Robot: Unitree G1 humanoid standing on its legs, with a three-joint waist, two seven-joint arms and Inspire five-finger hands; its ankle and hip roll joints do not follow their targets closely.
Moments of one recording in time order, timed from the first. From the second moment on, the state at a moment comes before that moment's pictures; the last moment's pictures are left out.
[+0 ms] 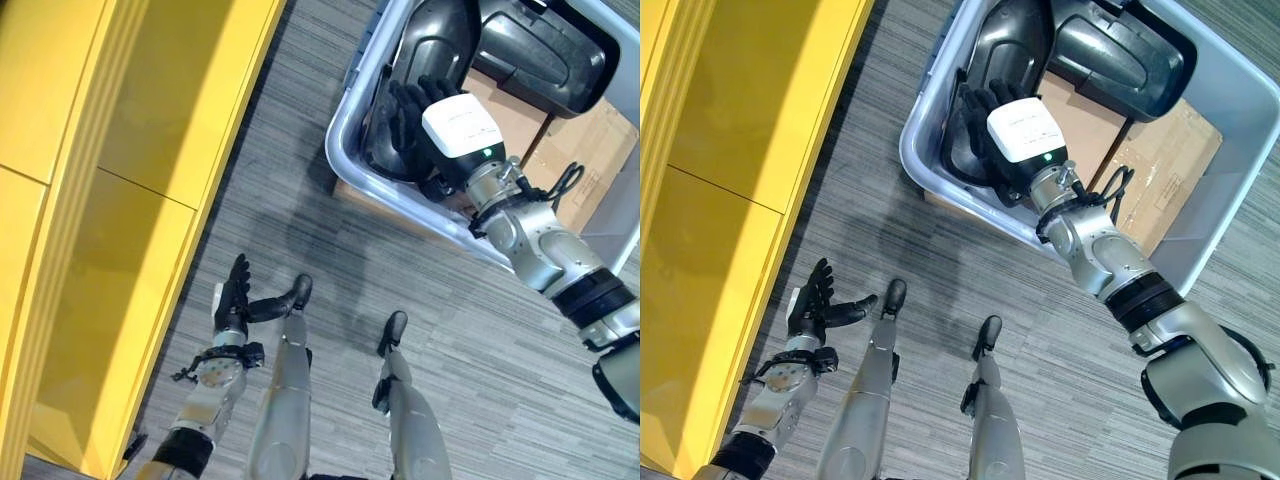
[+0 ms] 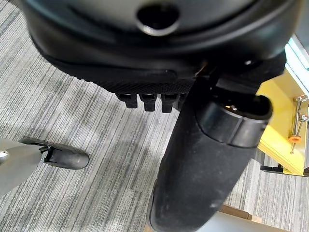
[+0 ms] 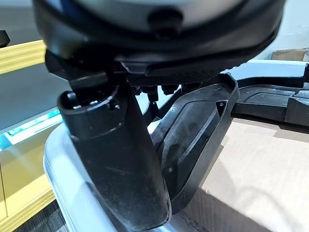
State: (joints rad) left arm -0.15 0.40 -0.23 0.35 -0.43 -0.13 0.32; right arm -0.99 -0.79 0.69 0.37 -0.59 0.03 -0.22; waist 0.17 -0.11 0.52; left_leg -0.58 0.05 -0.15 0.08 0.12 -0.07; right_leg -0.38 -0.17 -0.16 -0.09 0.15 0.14
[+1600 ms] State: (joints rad) left arm -0.17 0.42 -0.24 0.33 -0.45 -0.16 0.34; right arm -1.08 -0.90 0.75 0.69 -0.33 0.00 -0.18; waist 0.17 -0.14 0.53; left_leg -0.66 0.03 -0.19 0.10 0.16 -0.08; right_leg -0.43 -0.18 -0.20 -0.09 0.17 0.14
